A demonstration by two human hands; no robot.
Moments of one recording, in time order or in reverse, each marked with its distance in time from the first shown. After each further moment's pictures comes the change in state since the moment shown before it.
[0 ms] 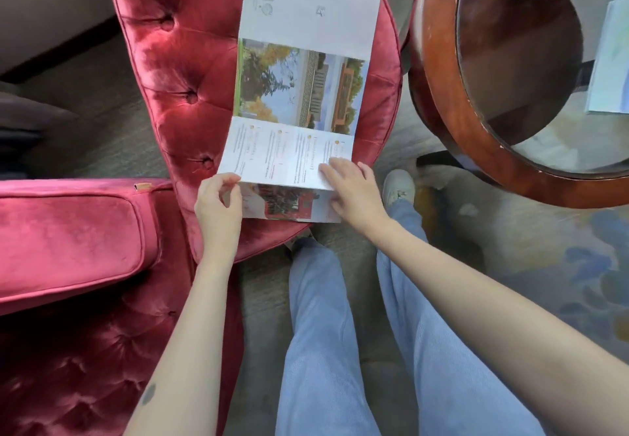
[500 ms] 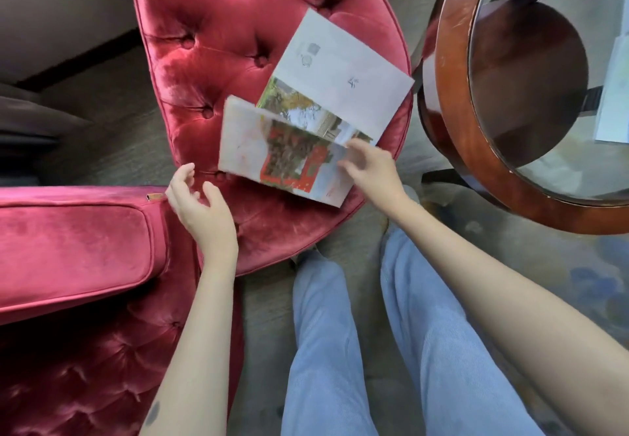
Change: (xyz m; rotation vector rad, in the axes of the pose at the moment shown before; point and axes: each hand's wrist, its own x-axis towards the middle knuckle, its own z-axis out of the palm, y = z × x) left_hand 0.019 0.023 -0.015 -0.207 0.411 -0.109; right_hand 0.039 -0.004 -0.058 0.574 0.226 0.231
